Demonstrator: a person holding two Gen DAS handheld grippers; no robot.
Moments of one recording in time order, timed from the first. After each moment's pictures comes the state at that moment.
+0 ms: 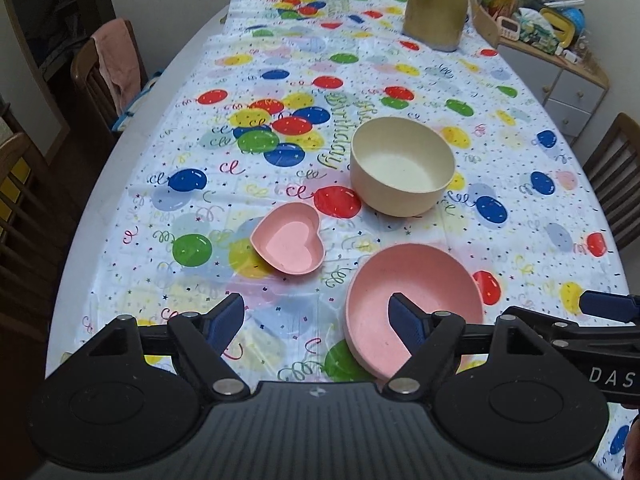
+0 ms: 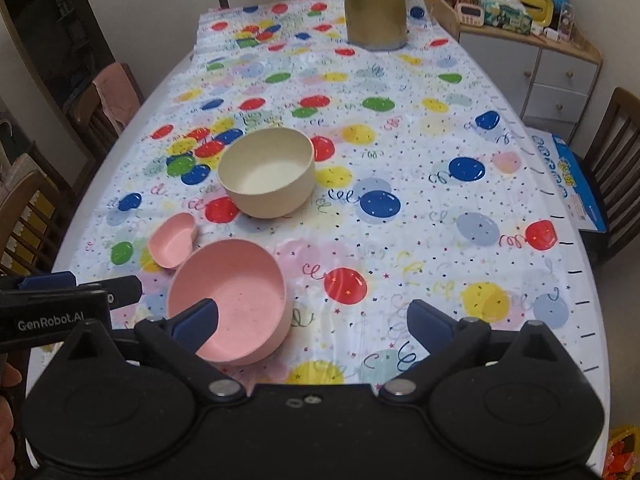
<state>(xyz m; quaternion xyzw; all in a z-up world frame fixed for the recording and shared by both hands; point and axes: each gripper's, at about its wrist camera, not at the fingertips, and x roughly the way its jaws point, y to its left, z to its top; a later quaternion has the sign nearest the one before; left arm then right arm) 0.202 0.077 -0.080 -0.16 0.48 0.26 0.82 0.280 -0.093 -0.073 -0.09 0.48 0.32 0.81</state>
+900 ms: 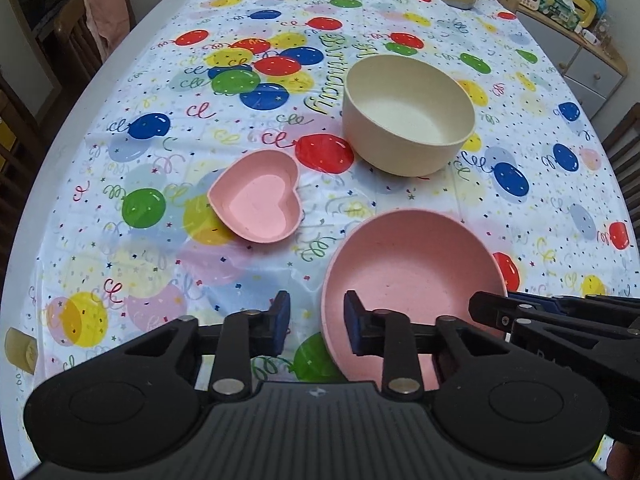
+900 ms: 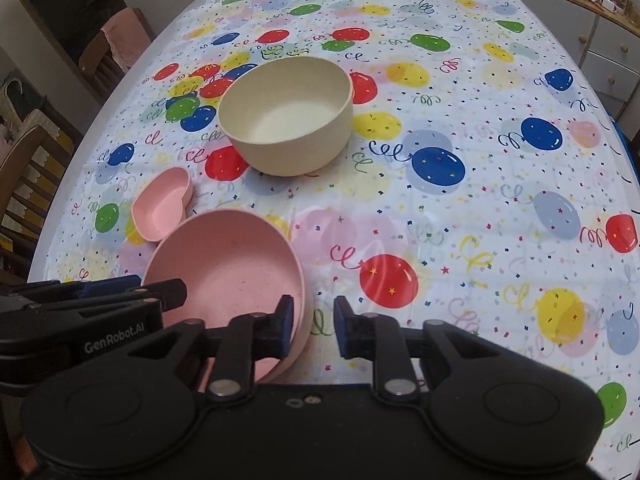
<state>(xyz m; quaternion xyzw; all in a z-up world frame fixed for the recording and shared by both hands) 0.232 0.079 -0.133 -0.19 0.51 0.25 0.80 0.311 -0.045 -0.132 -0.11 0.53 0.35 0.76</state>
